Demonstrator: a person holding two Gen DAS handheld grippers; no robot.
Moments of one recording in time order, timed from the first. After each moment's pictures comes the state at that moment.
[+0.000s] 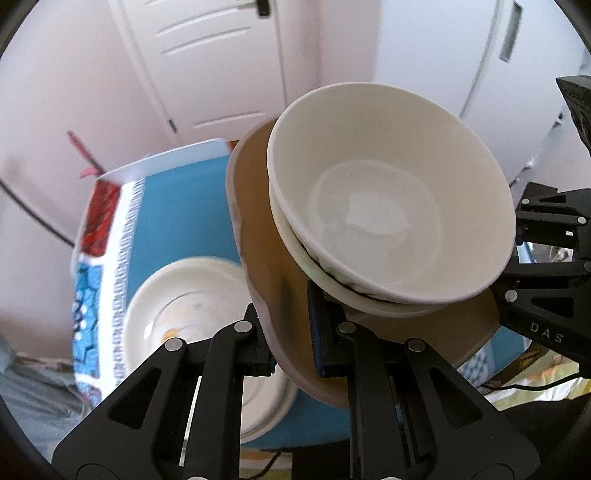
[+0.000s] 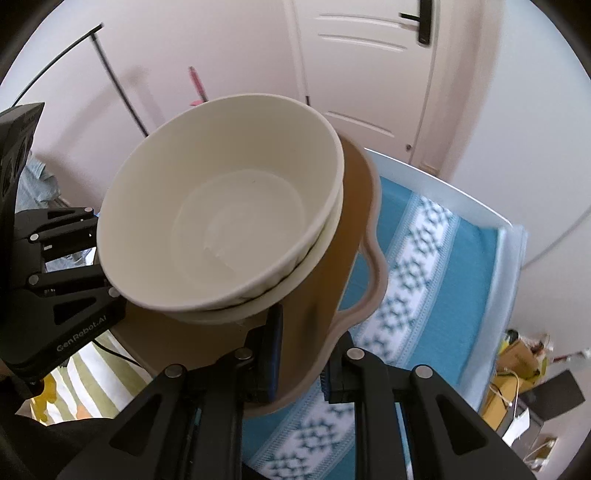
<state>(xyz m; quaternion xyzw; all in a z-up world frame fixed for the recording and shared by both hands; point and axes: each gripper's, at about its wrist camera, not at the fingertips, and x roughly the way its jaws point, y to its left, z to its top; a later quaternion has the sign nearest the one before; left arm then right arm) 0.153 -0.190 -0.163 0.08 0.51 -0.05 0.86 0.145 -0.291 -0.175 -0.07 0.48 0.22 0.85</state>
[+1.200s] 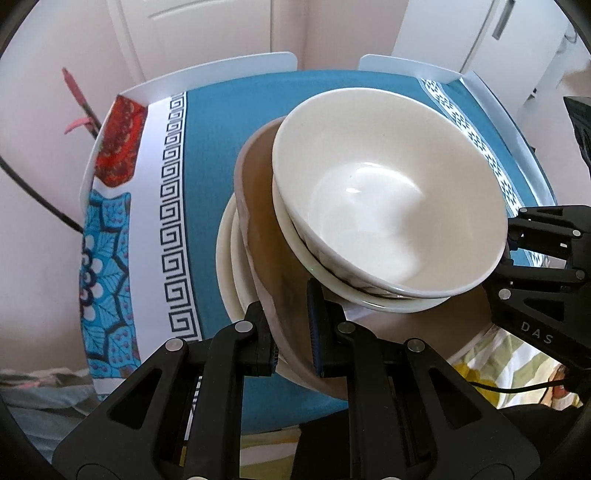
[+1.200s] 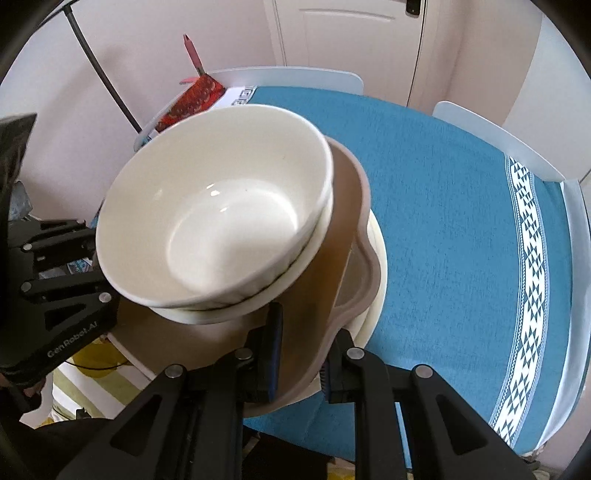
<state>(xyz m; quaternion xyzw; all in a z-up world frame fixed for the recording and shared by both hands) 0.122 -0.008 -0.227 0.06 0.55 -0.14 0.82 0.117 -0.121 -0.238 -0.02 0.51 0.13 0.85</state>
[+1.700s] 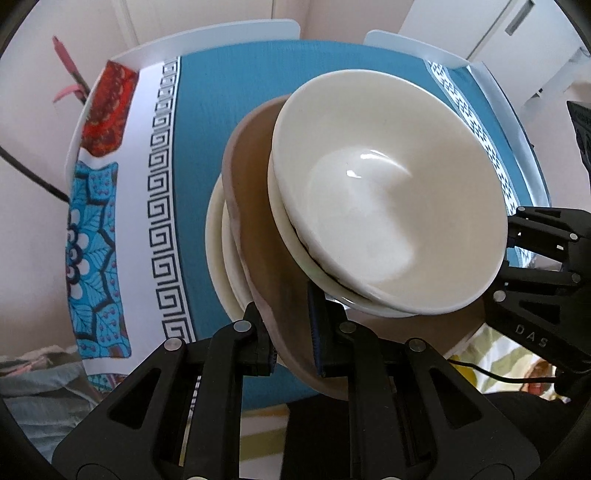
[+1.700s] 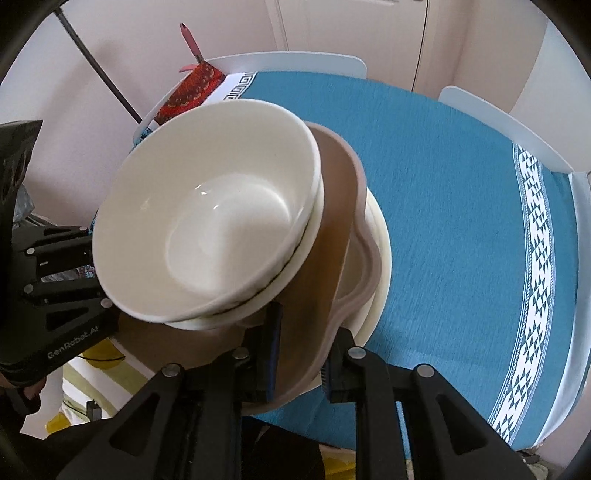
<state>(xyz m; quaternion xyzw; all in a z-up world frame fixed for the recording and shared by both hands) 0.133 -0.008 -0.231 0.04 0.62 -0.14 0.77 0.127 -0.121 -0.237 -0.01 0.56 0.13 0.82</state>
